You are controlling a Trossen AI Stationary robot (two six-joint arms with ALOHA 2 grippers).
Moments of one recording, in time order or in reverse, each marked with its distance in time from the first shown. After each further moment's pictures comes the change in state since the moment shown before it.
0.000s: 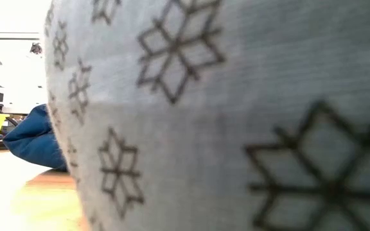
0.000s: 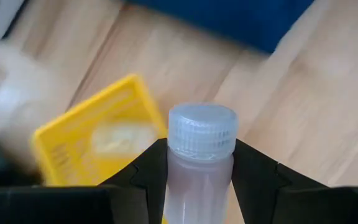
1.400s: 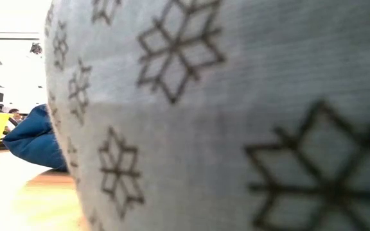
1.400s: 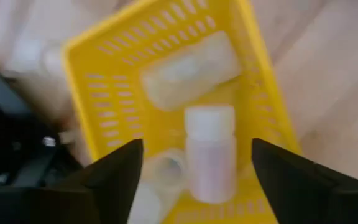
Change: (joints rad) left arm -0.060 0.076 -0.133 -0.007 0.117 -0.175; right arm 0.000 0.000 0.000 0.001 0.000 -0.004
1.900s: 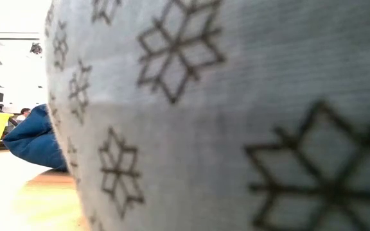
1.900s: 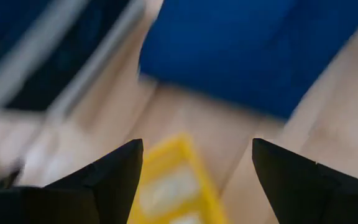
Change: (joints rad) left arm -0.002 -0.001 0.162 -0.127 -0.431 0.102; right arm 0.000 0.000 0.000 0.010 -0.006 0.011
